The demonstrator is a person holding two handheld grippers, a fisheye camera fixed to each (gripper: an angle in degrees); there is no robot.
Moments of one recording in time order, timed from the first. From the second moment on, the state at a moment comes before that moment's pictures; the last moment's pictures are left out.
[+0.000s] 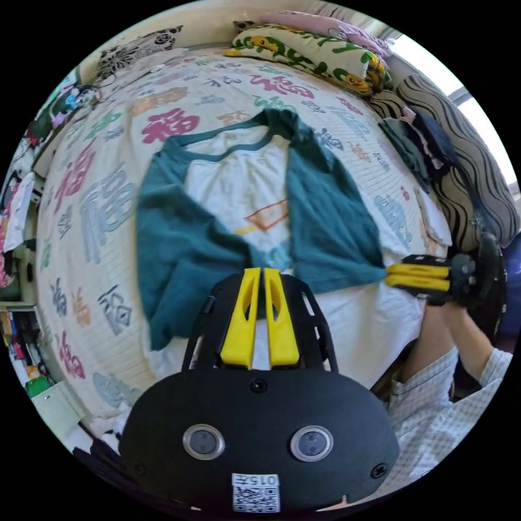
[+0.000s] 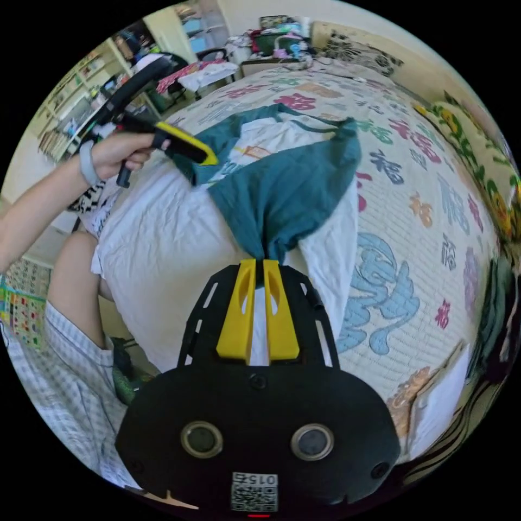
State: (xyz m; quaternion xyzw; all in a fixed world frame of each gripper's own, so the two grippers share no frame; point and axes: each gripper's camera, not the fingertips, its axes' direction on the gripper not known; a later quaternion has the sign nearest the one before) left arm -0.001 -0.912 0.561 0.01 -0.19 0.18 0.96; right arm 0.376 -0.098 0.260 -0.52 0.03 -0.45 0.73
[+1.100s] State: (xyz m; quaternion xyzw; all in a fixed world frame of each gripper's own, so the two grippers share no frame) left arm 0.212 -1.008 0.639 0.18 0.13 0.26 0.94; right arm 0.576 -0.364 0.281 -0.35 -0.03 -0.15 0.92
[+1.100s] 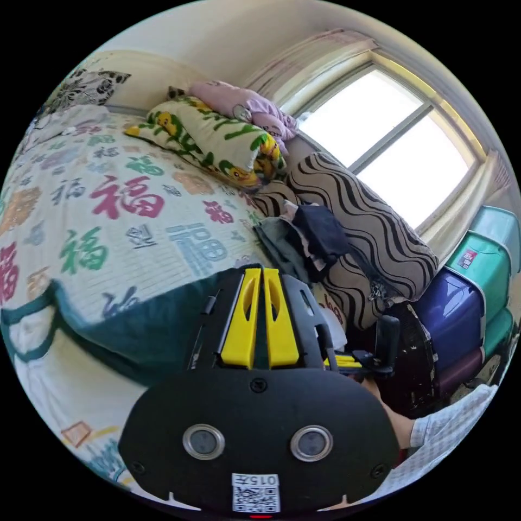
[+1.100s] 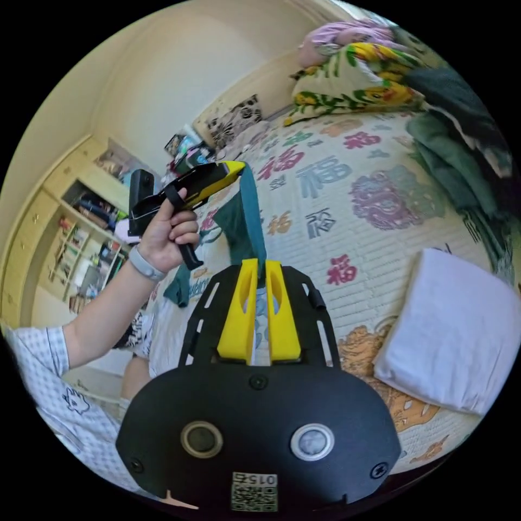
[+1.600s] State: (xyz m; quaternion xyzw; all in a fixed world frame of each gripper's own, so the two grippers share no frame) left arm 0.144 -0.850 0.578 0.14 0.09 0.30 0.94; right arm 0.618 -0.297 0.314 -0.40 -0.02 -0.16 0.90
